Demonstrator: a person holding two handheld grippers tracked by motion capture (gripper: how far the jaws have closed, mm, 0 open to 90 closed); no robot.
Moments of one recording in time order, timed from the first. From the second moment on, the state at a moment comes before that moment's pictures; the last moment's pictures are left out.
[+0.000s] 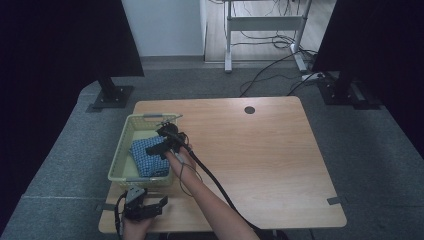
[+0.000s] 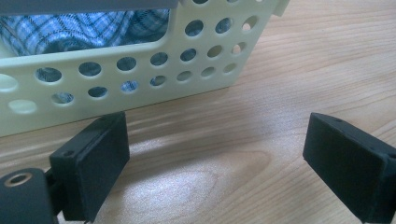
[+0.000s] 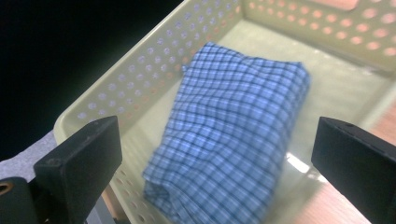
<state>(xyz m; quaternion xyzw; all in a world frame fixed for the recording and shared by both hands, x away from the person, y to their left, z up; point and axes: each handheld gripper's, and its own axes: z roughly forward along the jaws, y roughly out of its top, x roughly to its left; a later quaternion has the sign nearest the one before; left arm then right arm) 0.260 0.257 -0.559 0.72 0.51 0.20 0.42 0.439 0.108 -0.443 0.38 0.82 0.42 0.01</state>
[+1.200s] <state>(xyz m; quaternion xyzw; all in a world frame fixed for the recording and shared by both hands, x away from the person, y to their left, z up) 0.260 0.256 -0.560 0.72 0.52 0.20 0.41 0.417 -0.010 -0.428 0.41 0.80 0.43 0.06</state>
